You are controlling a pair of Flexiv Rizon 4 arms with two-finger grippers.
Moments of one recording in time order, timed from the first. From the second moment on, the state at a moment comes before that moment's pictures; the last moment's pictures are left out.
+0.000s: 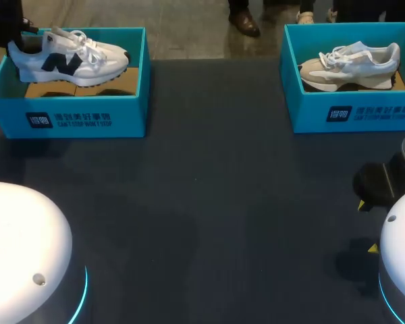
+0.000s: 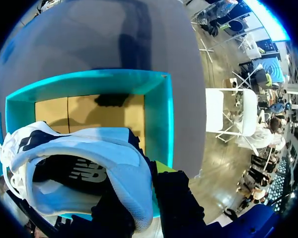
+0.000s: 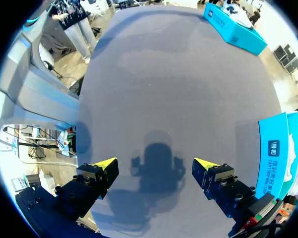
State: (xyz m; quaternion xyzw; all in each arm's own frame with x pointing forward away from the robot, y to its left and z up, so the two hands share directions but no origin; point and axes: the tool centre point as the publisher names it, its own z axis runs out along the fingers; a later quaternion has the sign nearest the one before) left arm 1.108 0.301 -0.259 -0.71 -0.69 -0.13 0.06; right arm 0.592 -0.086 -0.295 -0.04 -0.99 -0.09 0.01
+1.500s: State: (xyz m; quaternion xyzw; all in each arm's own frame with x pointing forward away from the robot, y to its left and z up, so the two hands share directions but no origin) left arm 1.067 0.306 -0.301 -0.71 -0.68 -0.11 0.09; right arm 0.592 -0.086 -0.295 -0.04 -0.99 -0.09 0.01
